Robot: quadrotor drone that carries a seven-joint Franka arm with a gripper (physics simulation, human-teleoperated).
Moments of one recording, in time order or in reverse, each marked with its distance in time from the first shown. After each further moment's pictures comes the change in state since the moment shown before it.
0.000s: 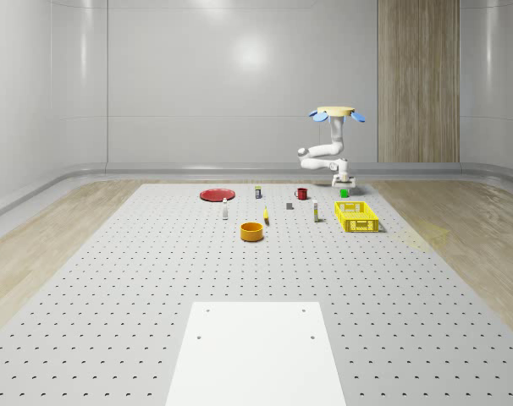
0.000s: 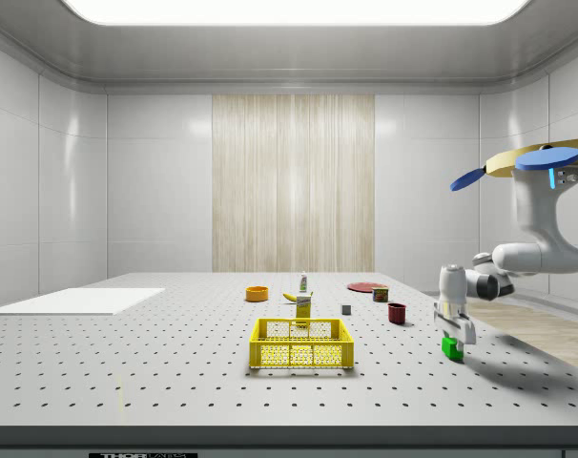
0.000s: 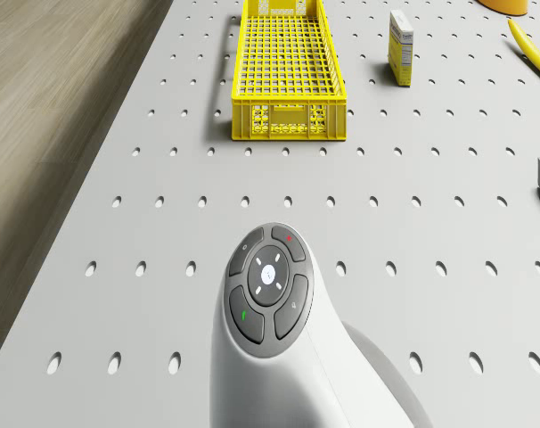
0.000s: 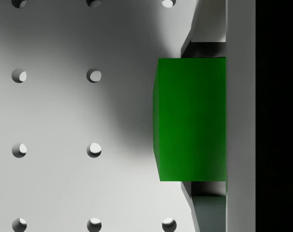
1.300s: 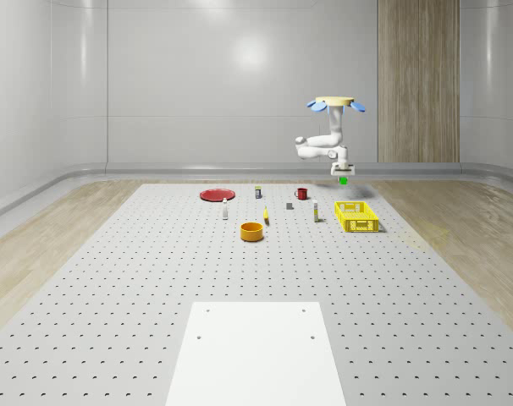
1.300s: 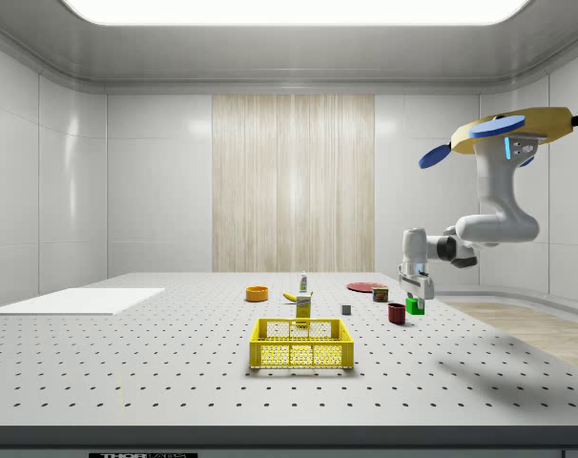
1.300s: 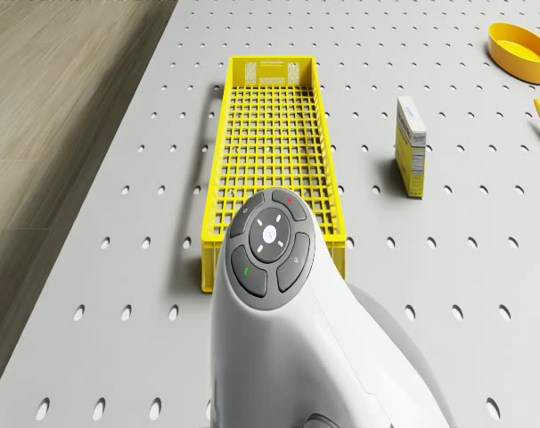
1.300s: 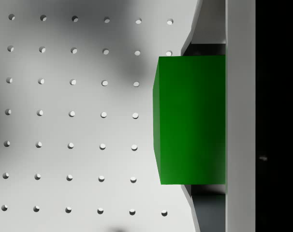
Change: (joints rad) arm -0.021 -0.040 0.097 -0.018 0.108 0.009 -0.006
